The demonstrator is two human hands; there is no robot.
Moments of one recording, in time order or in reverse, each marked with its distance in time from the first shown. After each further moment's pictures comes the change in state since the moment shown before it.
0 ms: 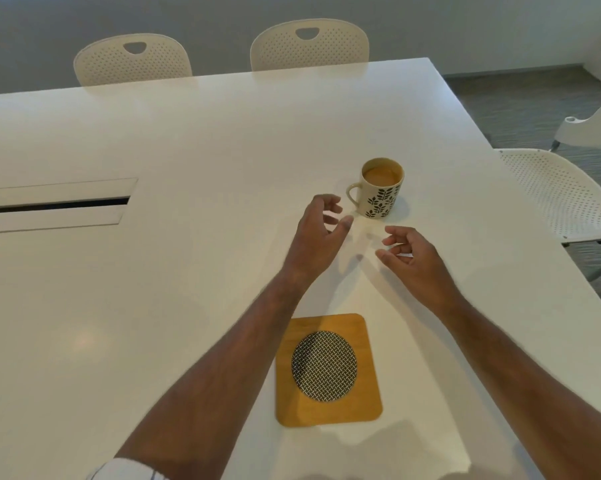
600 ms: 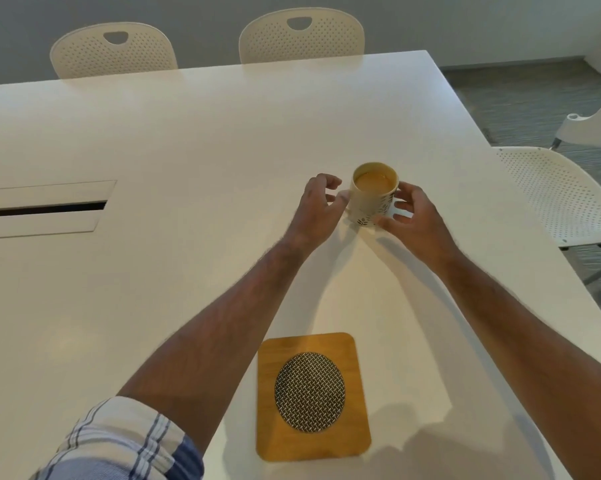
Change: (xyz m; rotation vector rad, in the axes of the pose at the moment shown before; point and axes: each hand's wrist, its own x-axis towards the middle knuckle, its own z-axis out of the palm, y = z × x) left_hand 0.086 -0.008 0.026 0.039 -0.057 -0.058; right_hand 0.094 0.001 -0.027 0.025 0.021 -0.026
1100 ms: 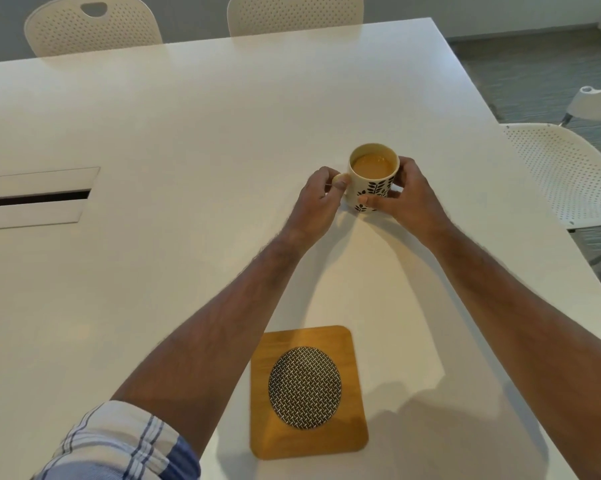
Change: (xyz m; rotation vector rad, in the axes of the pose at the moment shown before) left_hand -0.001 -0.008 0.014 -0.107 -0.040 -0.053; right_hand 0.023 -0.002 0.007 0.142 -0.058 -0.010
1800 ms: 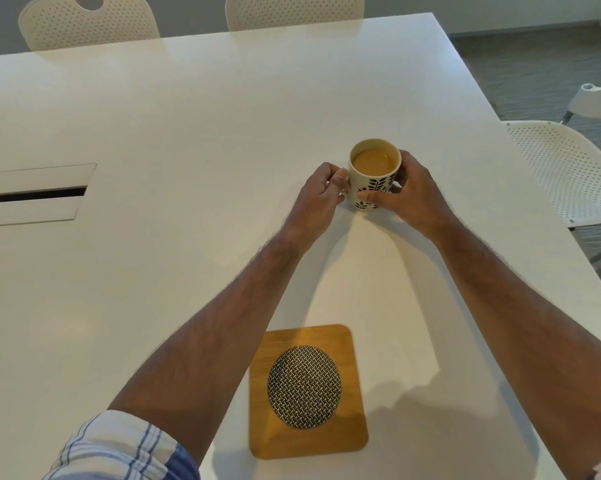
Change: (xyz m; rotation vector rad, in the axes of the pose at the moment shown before) left_hand -0.006 0.006 0.000 -0.211 -0.055 -0.037; right_hand 0.003 -0.008 -0.006 -0.061 -0.037 -0.092
